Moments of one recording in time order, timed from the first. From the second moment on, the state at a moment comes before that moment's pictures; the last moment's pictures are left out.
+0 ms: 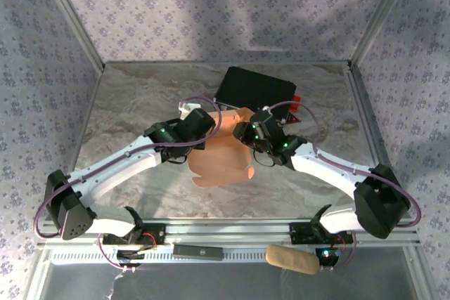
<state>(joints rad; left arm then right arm) -0.90 1.34 1.19 -0.86 -0.52 -0.65 0.73 1.35 0.84 -0.13 0.05 1.05</state>
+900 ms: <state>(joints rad) -0.58 1.26 1.20 -0.73 -0.06 -0.28 0.19 0.92 0.87 -0.09 -0.62 0.70</state>
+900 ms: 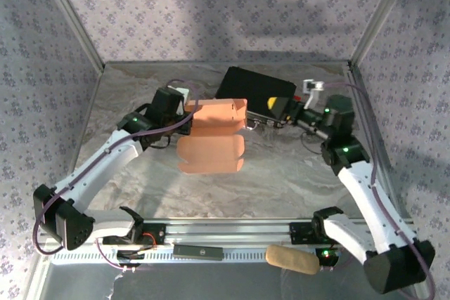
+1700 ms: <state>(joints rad) -0.33 1.45 1.28 -0.69 0.59 -0.03 0.21 1.24 0.87 0.02 -1.09 0.46</state>
